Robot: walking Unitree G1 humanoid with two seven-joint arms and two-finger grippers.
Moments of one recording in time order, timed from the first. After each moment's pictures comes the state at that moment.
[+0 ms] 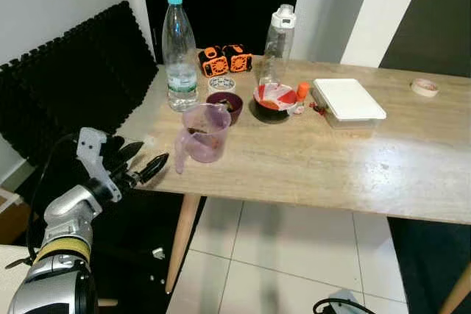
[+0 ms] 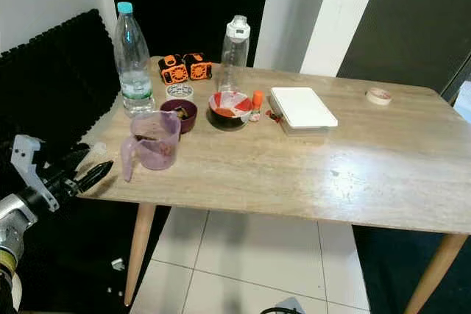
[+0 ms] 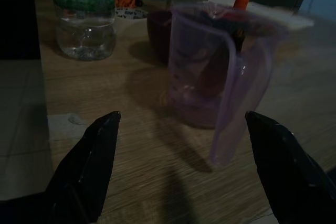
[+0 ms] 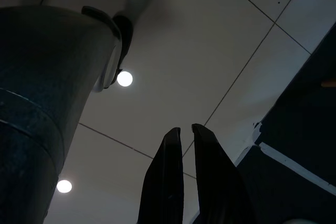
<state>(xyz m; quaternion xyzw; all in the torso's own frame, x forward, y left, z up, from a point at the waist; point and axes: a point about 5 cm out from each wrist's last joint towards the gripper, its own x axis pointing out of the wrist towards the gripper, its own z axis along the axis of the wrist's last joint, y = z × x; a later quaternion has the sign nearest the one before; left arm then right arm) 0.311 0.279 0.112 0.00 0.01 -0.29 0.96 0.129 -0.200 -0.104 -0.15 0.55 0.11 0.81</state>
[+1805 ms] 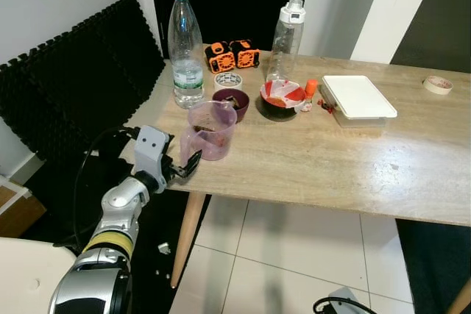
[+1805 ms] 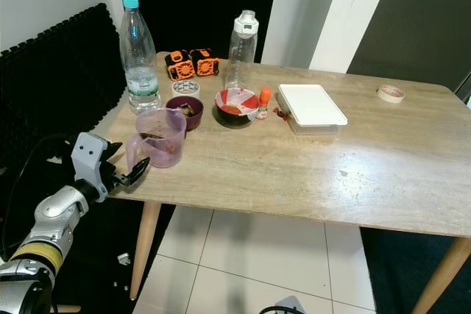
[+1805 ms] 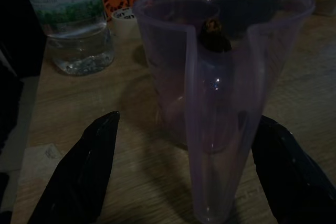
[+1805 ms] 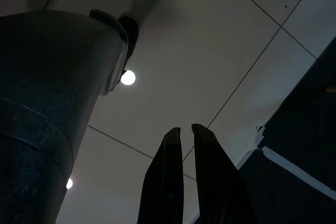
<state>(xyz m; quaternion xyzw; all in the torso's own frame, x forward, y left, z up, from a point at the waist) 0.337 0.214 0.102 0.08 -0.01 -0.23 0.97 0.131 -0.199 -0.104 -0.15 0.55 0.11 0.82</state>
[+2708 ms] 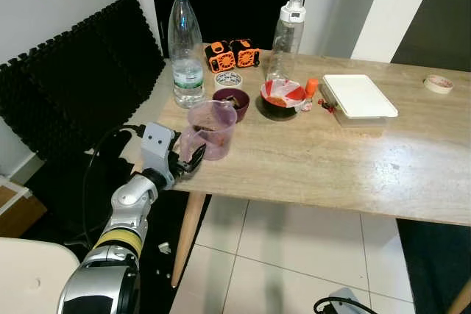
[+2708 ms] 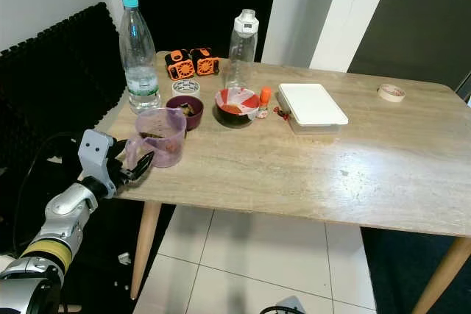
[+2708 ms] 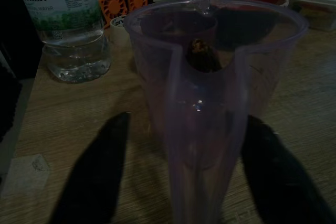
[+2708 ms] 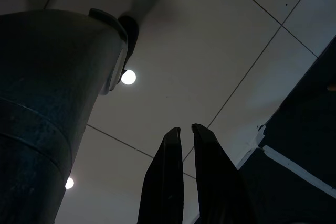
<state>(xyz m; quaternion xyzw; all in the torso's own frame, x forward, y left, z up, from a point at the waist) 0.341 0.203 0.104 0.06 -0.02 -0.23 0.97 0.130 -0.200 -0.104 -0.15 0.55 0.11 0.82</state>
